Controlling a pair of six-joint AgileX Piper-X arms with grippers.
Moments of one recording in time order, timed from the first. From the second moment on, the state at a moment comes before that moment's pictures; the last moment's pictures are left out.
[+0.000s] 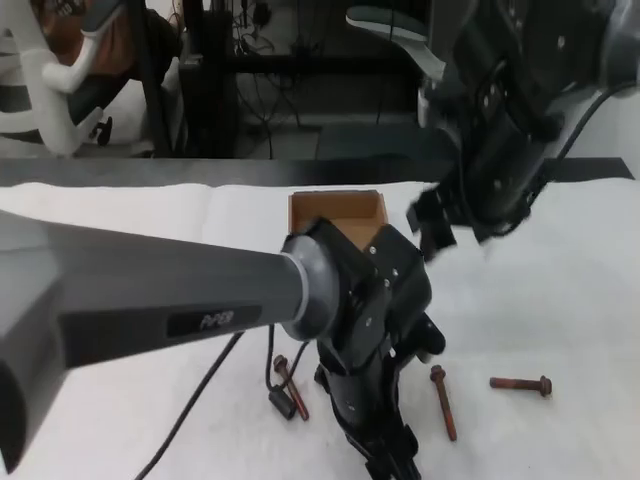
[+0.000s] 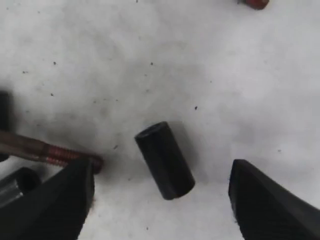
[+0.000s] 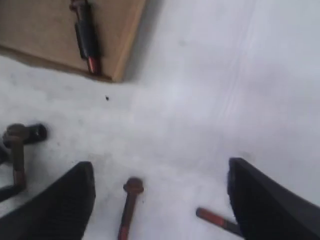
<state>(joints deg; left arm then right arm) -51.0 109.4 -69.6 39.7 3.2 10.2 21.2 98.2 -80.8 60.0 2.9 2.0</state>
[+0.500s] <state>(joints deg) -51.7 110.4 -69.9 40.8 1.0 7.3 20.5 96.4 -63.7 53.2 -2.1 8.9</state>
